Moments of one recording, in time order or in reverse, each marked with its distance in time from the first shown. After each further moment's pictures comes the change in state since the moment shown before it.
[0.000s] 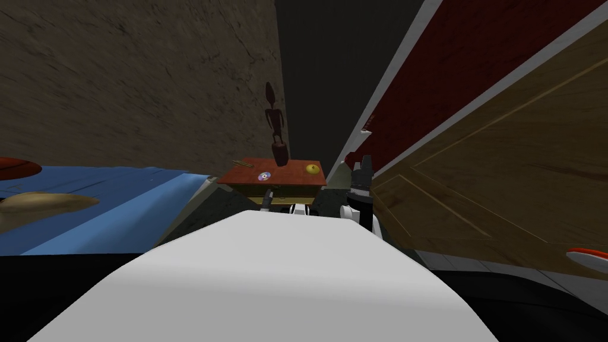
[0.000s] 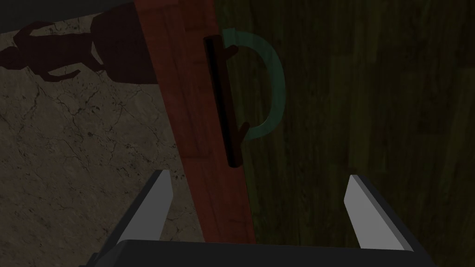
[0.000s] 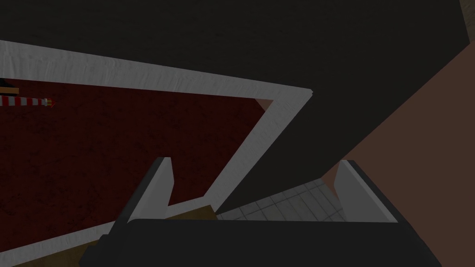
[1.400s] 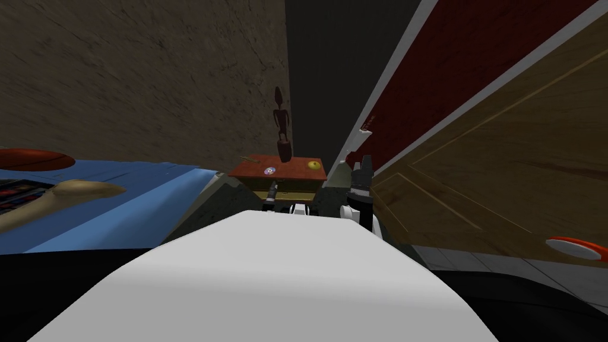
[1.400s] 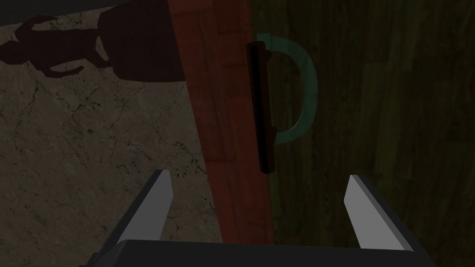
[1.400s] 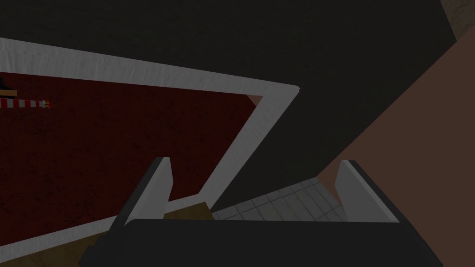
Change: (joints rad) left arm -0.099 -0.035 0.013 -0.109 -0.002 0.217 -0.018; right arm 0.000 0.000 0.000 0.000 0.000 0.000 0.000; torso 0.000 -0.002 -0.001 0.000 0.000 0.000
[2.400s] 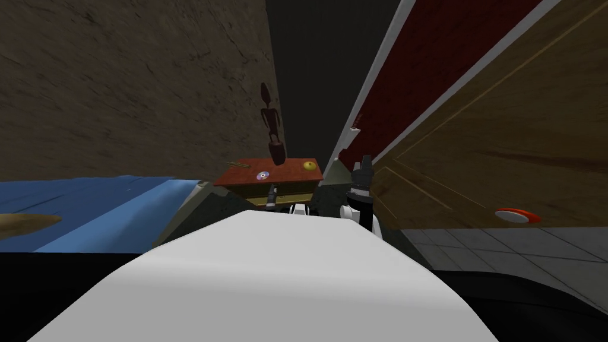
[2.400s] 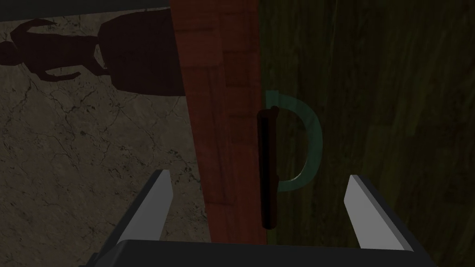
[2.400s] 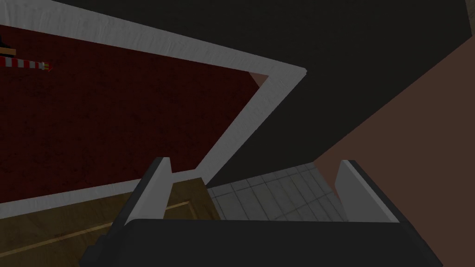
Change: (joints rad) left arm 0.173 -0.071 -0.041 -0.193 0.096 0.021 -0.080; right arm 0.000 0.000 0.000 0.000 0.000 0.000 0.000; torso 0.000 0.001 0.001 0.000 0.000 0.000
